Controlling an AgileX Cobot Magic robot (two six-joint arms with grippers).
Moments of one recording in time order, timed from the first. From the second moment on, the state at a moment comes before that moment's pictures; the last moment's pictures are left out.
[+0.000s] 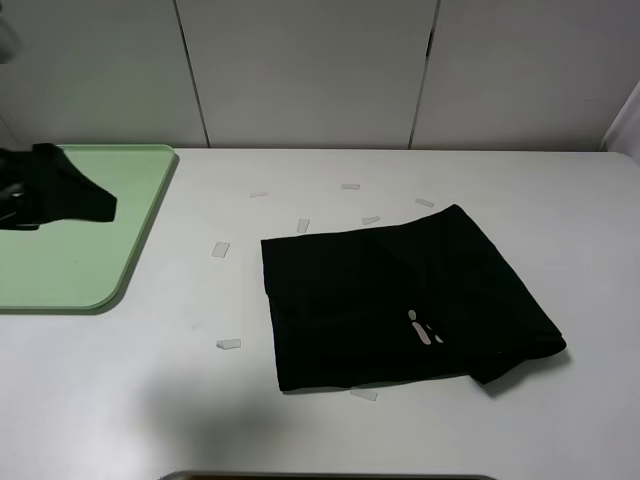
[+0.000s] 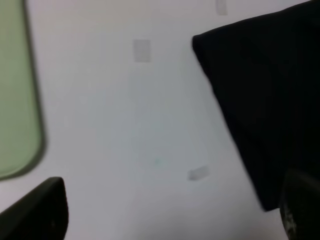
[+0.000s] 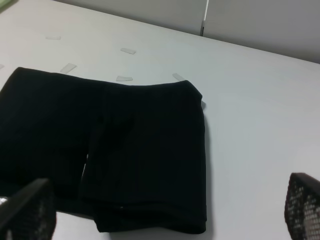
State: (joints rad) left arm -0.20 0.99 -0.66 -0.37 0.57 0.13; right arm 0.40 -0.01 -0.49 -0.08 1.03 0.05
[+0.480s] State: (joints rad) left arm -0.20 1.33 -0.70 -0.89 0.54 0.56; right arm 0.40 -0.01 -0.49 -0.08 1.03 0.05
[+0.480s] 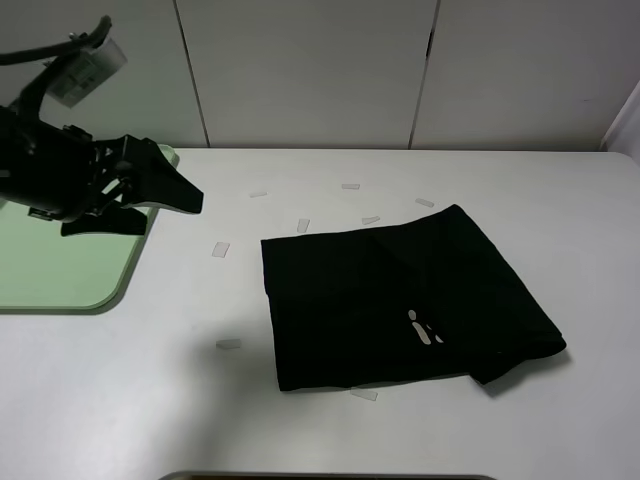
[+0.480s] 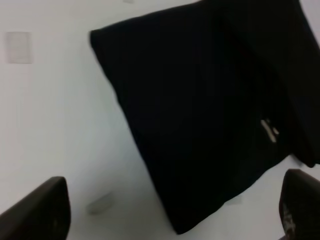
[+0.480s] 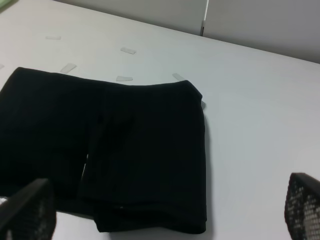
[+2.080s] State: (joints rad) left arm -0.20 2.11 -0.78 -1.72 0.86 1.40; right arm 0.40 -0.01 -0.49 -0.08 1.03 0.05
